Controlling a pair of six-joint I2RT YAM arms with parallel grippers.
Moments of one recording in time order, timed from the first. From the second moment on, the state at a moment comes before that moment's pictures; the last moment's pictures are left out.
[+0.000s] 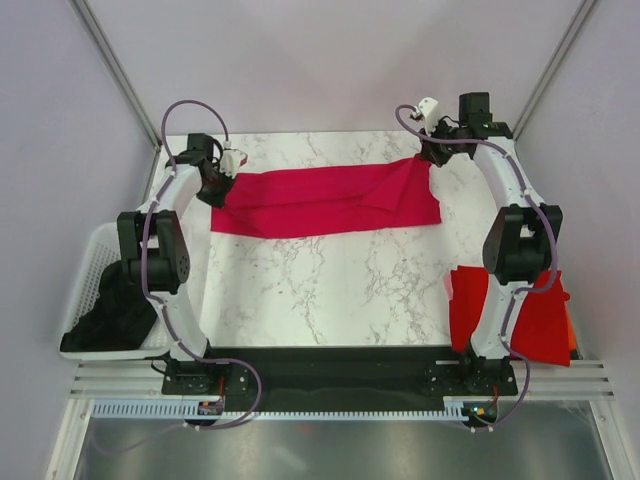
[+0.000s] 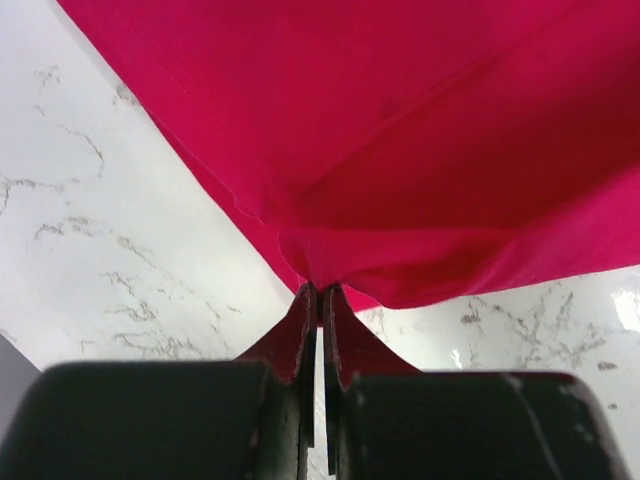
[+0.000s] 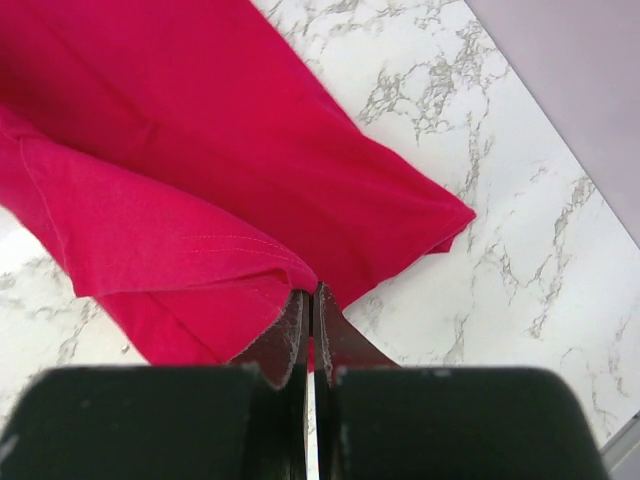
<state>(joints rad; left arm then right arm) 0.01 1.93 1.55 -0.73 0.10 0.52 0.01 2.01 1.89 -0.71 -0.53 -0.74</state>
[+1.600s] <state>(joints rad) -0.08 2.09 1.57 -0.73 -0.10 0.46 0.12 2.33 2.04 -0.99 -0.62 -0.76</state>
